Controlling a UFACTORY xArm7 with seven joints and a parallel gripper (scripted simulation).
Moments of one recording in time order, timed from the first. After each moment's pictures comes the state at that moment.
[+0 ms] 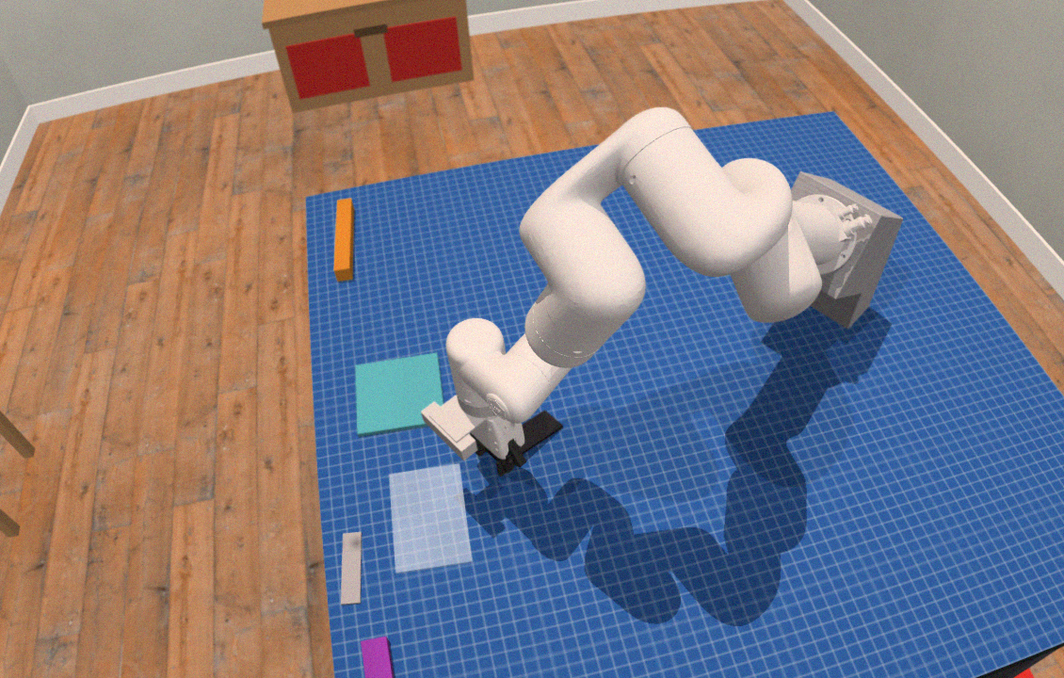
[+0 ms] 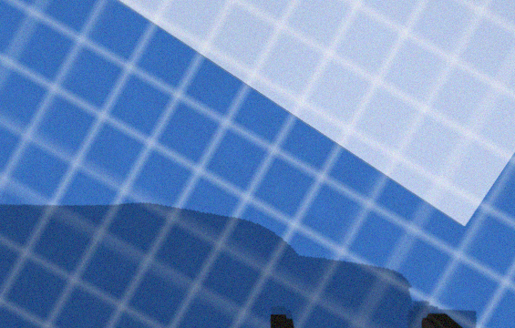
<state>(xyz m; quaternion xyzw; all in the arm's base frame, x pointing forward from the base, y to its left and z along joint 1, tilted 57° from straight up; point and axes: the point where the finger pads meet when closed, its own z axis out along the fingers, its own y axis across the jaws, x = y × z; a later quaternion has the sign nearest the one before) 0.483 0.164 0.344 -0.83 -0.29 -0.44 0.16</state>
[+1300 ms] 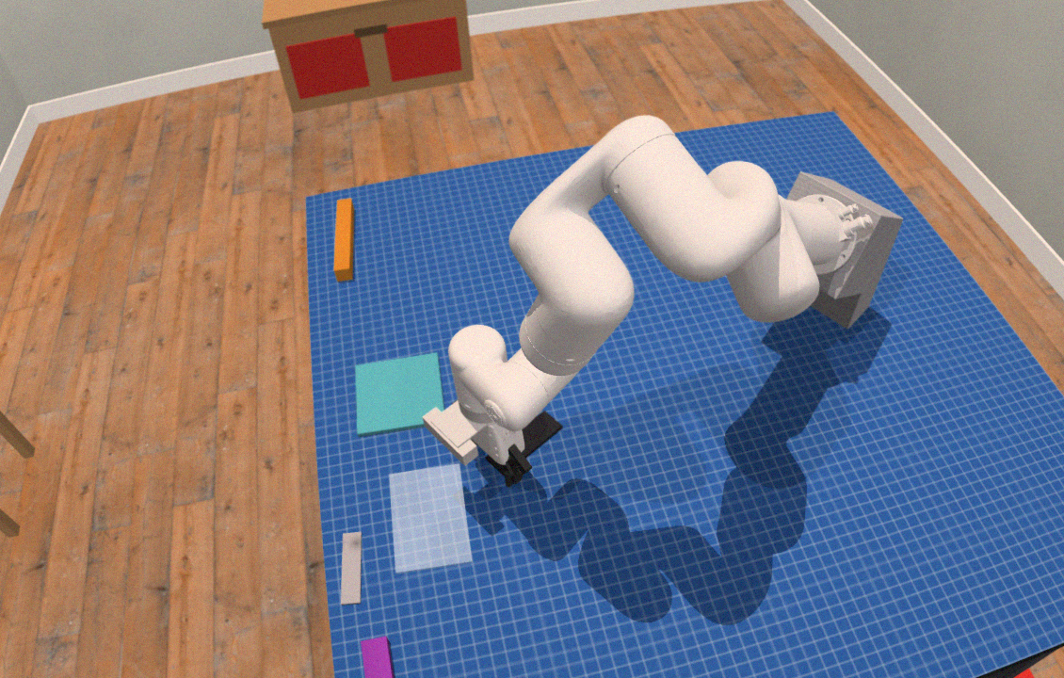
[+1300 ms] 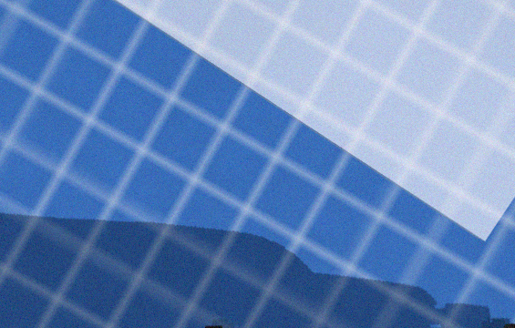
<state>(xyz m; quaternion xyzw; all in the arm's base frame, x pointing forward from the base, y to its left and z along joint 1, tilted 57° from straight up) 0.493 0.172 0.338 -0.83 -0.29 -0.45 0.16</state>
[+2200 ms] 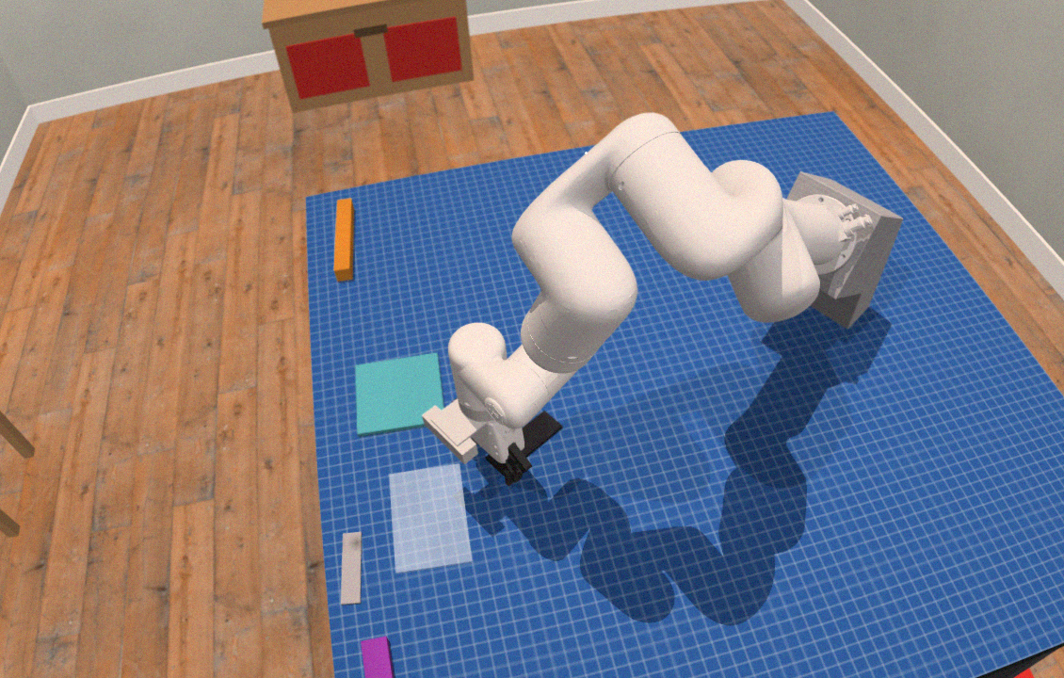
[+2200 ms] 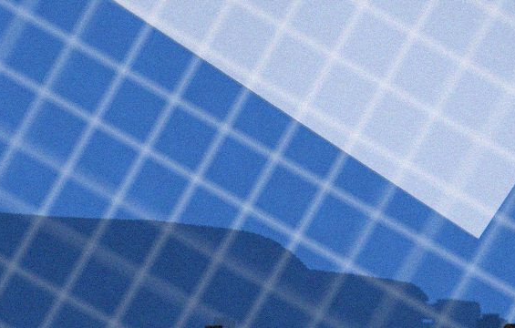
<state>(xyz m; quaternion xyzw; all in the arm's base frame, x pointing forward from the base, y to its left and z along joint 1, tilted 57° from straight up) 0.491 0.170 0.340 -0.83 -0.29 -0.45 0.16</state>
